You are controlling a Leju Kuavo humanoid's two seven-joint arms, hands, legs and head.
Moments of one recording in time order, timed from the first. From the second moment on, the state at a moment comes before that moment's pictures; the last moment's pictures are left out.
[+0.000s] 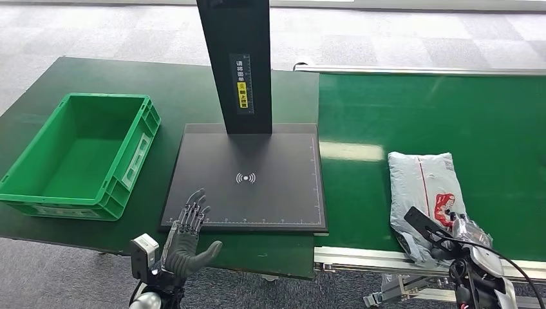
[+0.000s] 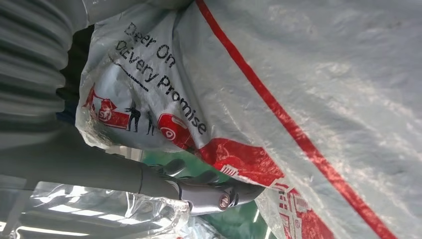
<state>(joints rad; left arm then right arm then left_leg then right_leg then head) 0.02 -0.17 -0.18 -1.28 -0.03 -0.30 -0.57 -0.30 -0.21 -0.21 -0.91 1.27 0.11 0.21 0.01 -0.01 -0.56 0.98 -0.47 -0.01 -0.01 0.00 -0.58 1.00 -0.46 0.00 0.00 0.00</state>
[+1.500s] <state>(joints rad) 0.06 -0.17 -0.16 -1.35 -0.03 -0.28 -0.61 -0.16 -0.01 -0.26 -1.41 0.40 -0.46 -0.55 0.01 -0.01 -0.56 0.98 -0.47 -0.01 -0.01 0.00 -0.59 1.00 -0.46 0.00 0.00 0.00</state>
